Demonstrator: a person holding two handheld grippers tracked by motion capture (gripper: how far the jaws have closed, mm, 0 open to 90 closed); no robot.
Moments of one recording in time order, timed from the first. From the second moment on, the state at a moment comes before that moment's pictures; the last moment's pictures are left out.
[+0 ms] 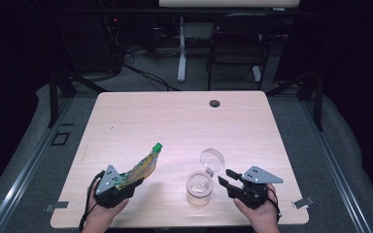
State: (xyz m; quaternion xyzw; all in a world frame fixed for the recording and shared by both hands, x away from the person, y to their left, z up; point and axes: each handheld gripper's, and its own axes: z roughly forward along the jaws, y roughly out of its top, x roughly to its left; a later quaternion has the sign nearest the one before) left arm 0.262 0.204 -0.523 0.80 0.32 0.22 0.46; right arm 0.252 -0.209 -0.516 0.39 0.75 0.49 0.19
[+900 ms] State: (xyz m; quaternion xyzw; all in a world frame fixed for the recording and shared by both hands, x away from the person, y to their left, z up) left arm 0.268 0.180 -0.528 0.83 0.27 0.27 0.40; right arm 0.234 -0.202 -0.506 0.37 0.76 0.50 0.18
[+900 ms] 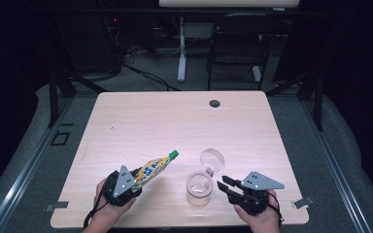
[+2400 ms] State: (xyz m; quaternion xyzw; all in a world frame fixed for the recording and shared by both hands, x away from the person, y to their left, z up) left arm 0.251 0.147 -0.541 0.87 0.18 0.36 0.29; right arm 0.222 -0.146 -0.489 0.30 0.79 0.51 0.19
